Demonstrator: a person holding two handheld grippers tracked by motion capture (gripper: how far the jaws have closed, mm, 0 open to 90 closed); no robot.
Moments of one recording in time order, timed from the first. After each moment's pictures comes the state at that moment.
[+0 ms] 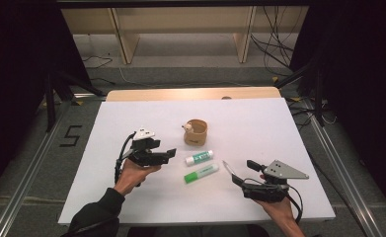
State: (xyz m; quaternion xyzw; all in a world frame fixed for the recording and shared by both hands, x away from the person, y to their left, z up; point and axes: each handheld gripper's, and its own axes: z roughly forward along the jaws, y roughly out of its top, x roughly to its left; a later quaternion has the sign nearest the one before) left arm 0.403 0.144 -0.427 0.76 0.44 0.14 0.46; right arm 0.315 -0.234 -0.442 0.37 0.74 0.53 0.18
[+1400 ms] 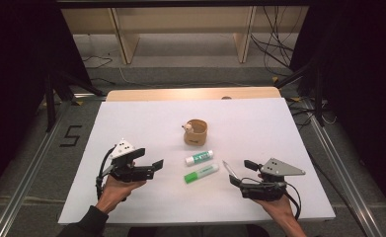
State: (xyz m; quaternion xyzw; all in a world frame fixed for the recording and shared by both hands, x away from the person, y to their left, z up) left arm 0.356 0.179 -0.423 0.74 0.43 0.16 0.49; right arm 0.320 -0.229 -0.438 0.35 0.76 0.52 0.17
